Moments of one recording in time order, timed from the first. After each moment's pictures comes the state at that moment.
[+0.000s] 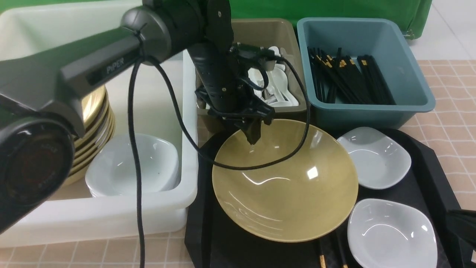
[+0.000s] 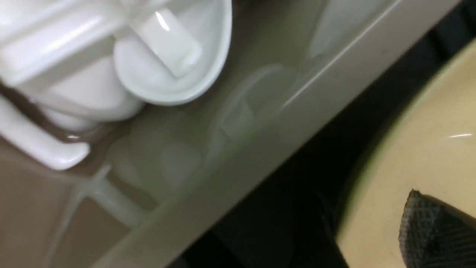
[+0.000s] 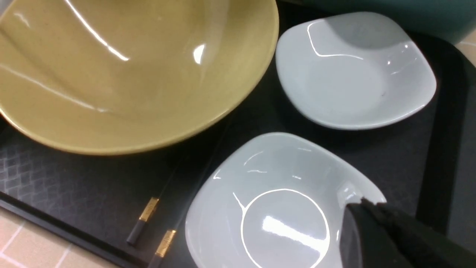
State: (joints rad) right arm 0.12 0.60 -0.34 0.46 0.52 -0.50; left arm -0.49 2.11 -1.88 -0.23 1.22 0.22
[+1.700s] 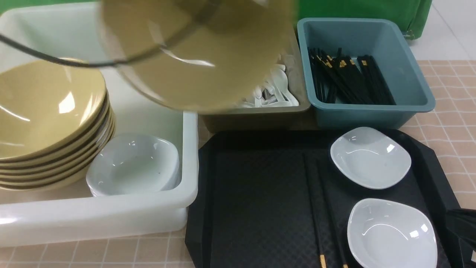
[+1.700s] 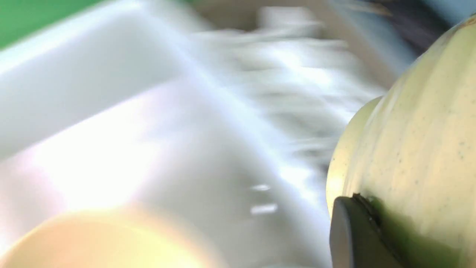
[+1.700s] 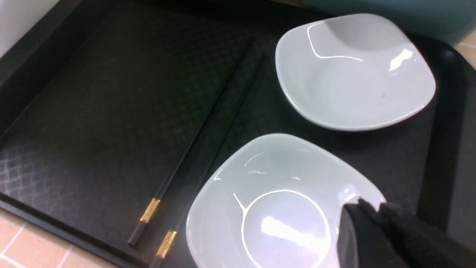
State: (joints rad) right arm 0.12 0.60 -0.34 0.46 0.51 -0.50; left arm -0.17 1.51 -1.87 0.01 1.21 0.07
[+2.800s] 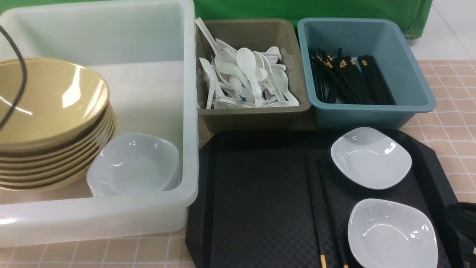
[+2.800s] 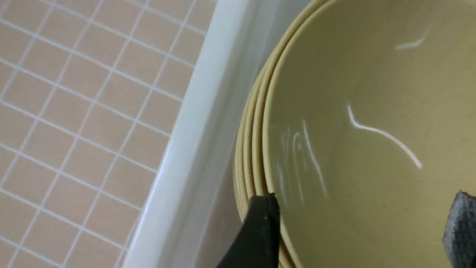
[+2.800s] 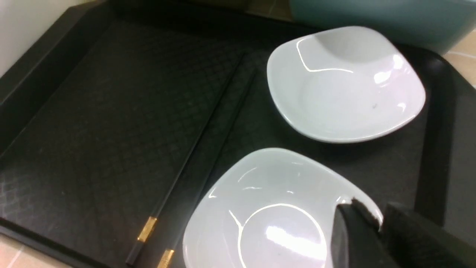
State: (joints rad) right arm 0.12 0.60 -0.34 0.46 0.48 -0.47; left arm 0.33 1.21 -1.24 0.03 0.93 -0.09
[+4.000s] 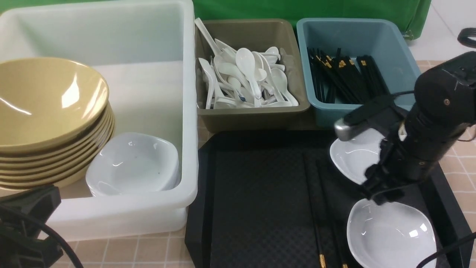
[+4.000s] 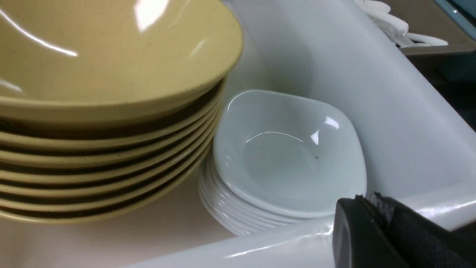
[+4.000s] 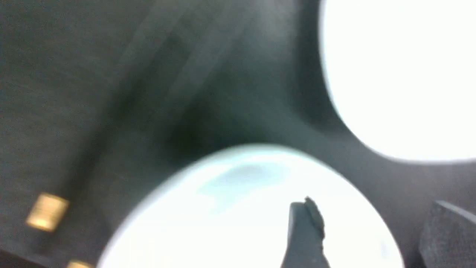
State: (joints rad) right arm 0.37 1.62 -1.06 -0.12 0.97 -0.02; left arm 0.00 0.42 -0.41 -0.42 0.56 0.36
